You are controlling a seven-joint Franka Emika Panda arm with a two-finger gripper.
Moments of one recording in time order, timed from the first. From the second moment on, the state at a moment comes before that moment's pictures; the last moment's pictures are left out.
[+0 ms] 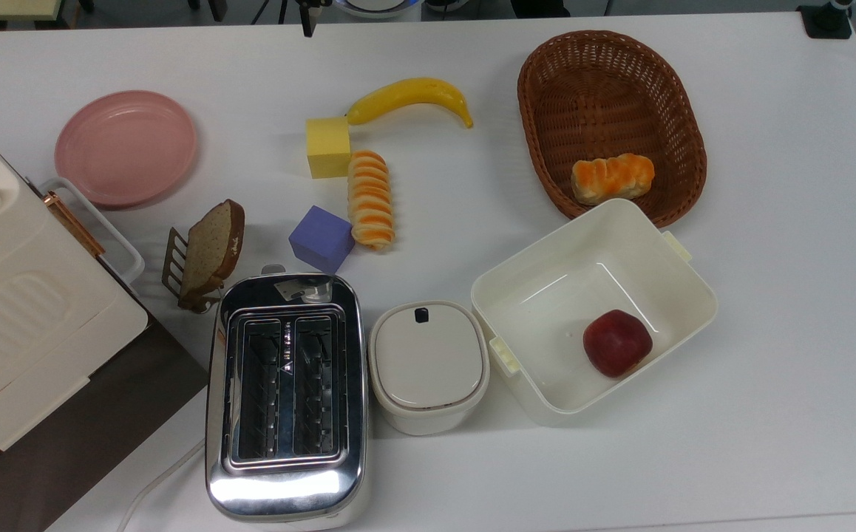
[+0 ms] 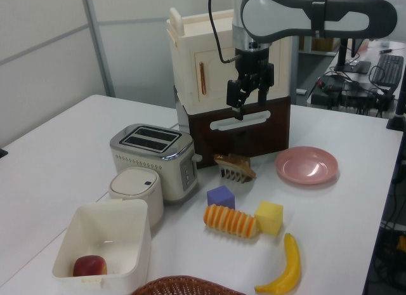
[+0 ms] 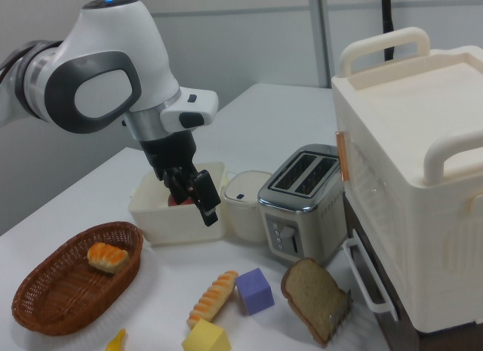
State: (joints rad) arm 0.08 -0.01 -0.19 -1.60 -0.02 1.64 0.08
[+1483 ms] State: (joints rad) arm 0.13 -0.01 -0.20 -1.84 0.00 1.81 0.36
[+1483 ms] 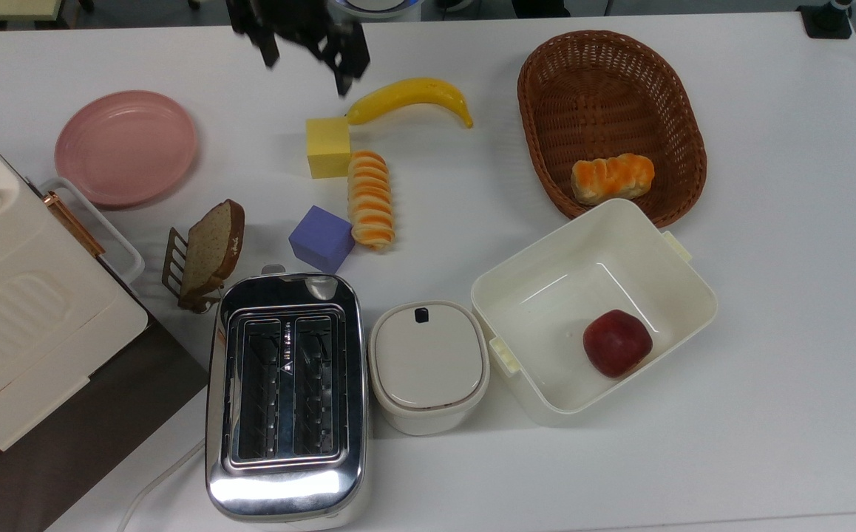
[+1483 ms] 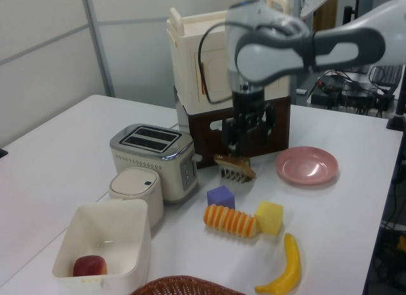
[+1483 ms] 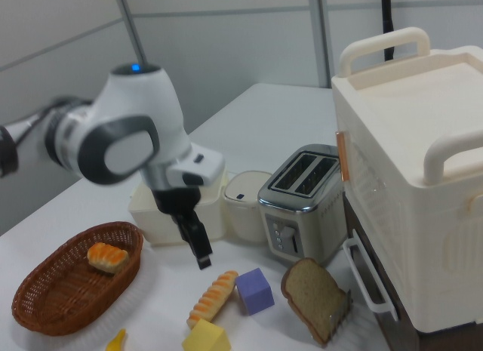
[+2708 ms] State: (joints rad) arm 0.11 0.27 -0.19 -1.91 -0.08 2.35 0.48
